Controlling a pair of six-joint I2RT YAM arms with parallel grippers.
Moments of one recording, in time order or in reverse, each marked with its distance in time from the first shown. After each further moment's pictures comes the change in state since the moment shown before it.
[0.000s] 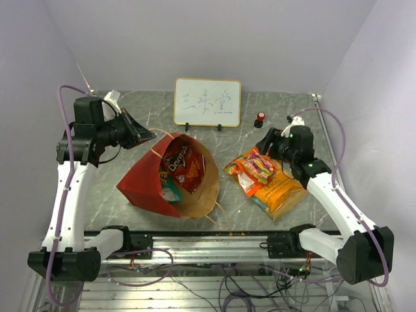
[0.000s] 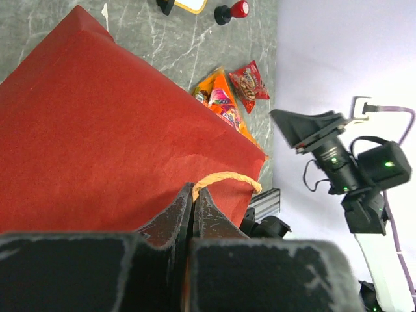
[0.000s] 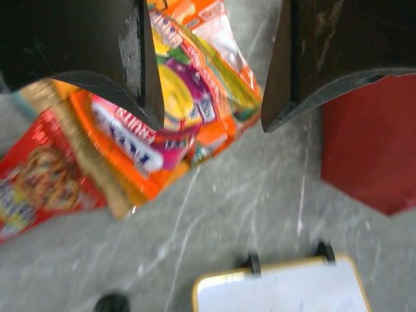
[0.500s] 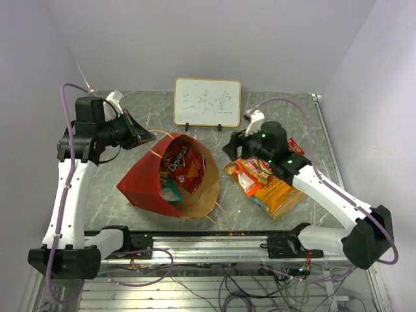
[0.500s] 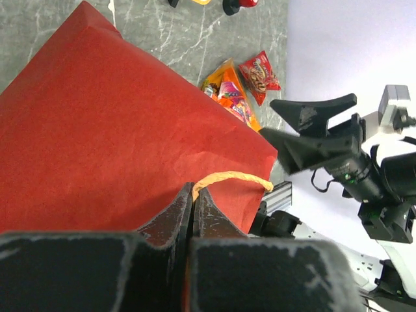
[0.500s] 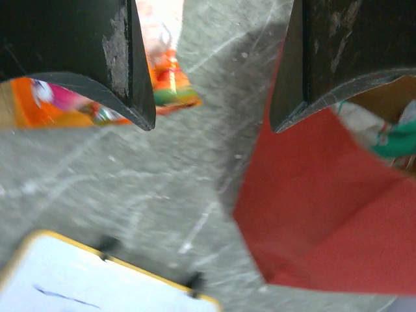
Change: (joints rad) left arm 0.000 0.013 0.008 -0.026 0.006 0.061; right arm 0.285 0.101 0.074 0.060 -0.078 -0.180
